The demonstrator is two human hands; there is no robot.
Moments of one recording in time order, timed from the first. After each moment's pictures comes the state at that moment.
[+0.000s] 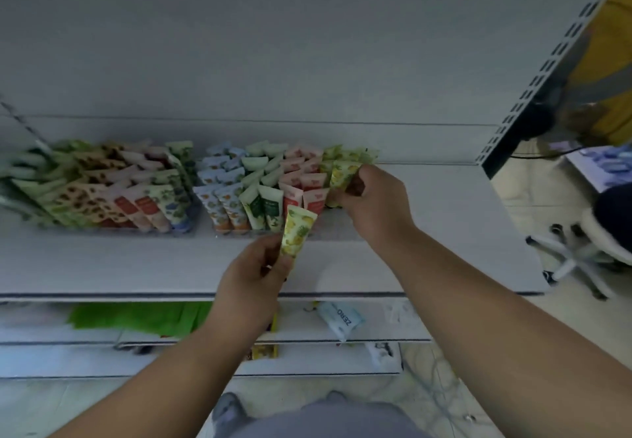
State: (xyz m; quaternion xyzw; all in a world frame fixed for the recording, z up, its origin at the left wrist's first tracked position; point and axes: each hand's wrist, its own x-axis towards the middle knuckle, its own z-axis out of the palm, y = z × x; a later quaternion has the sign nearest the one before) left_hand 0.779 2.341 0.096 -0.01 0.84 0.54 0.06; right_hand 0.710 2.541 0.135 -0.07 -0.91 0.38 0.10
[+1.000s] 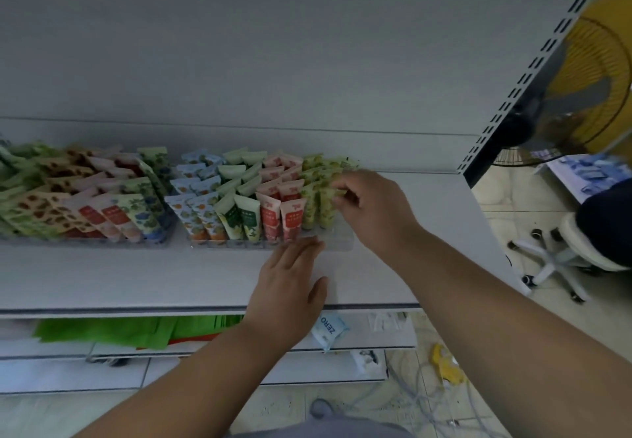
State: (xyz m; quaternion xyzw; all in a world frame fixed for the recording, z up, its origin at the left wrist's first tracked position) left_hand 0.766 2.400 0.071 0.23 0.93 0.27 -0.05; right_hand 0.715 2.573 0.150 0.05 -0.95 0.27 0.11
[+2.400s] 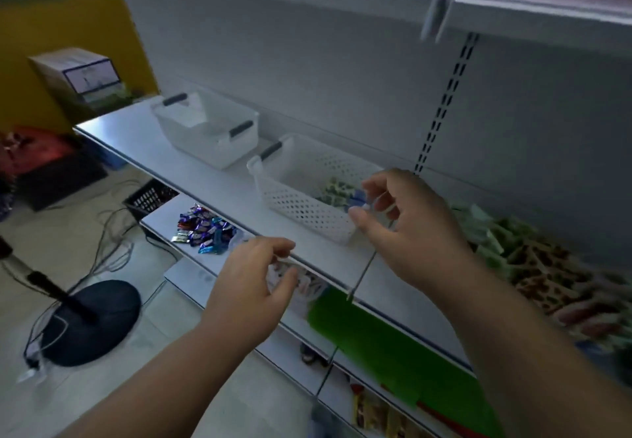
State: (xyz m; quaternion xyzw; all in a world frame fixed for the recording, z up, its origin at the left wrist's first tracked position) left_hand 0.809 1.810 0.156 -0.10 0.93 0.31 -0.19; right_hand 0.695 1.995 0.237 0.30 -0.88 0.37 0.05
